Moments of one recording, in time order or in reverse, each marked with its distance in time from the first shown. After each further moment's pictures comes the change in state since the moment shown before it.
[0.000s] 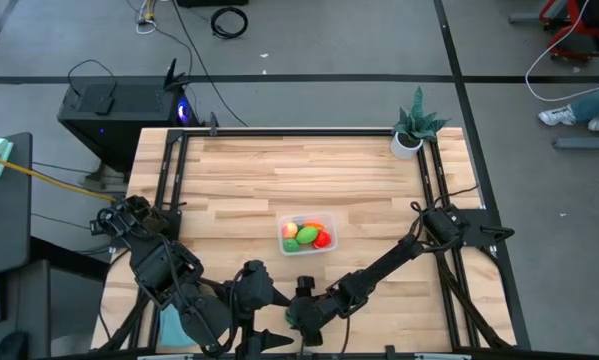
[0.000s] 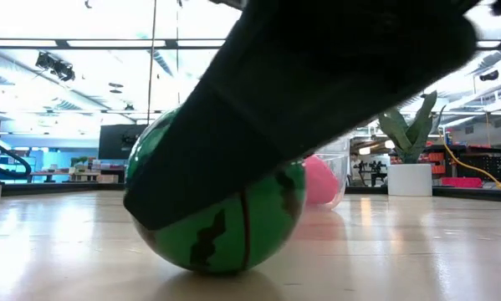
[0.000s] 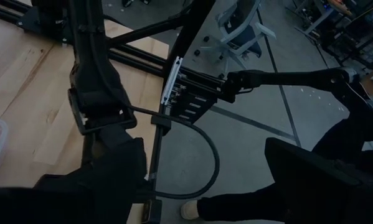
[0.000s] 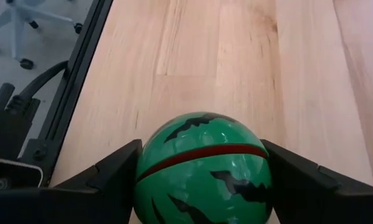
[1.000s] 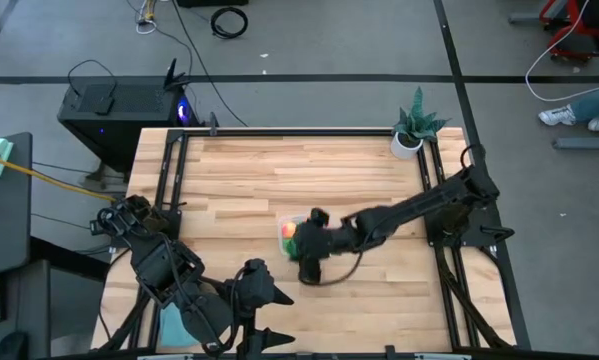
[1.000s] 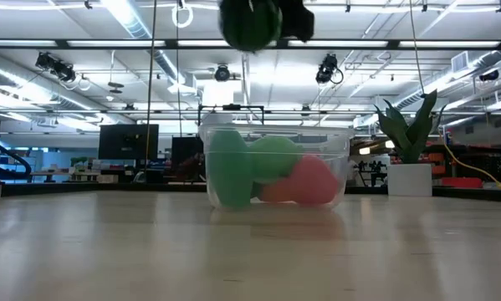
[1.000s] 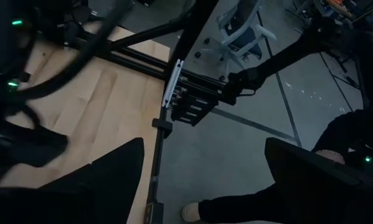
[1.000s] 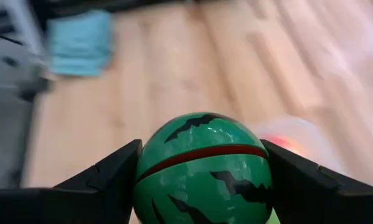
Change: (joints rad) left arm 0.008 0.000 0.000 0.006 0.000 0.011; right arm -0.232 -0.438 0.006 -0.403 0.072 0.015
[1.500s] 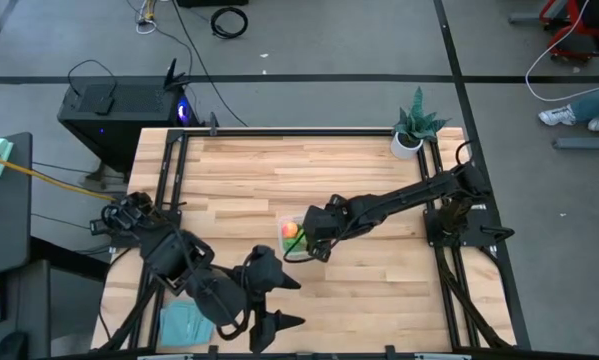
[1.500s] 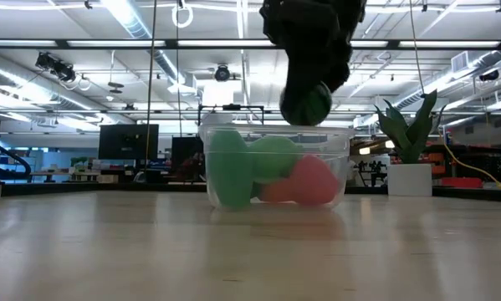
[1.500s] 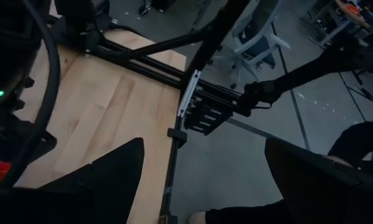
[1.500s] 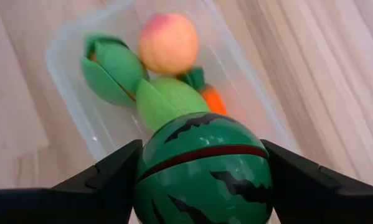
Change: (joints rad) left arm 0.062 -0.001 0.000 -0.009 0.000 0.000; right arm -0.113 0.034 -0.010 -0.393 -0.010 0.150
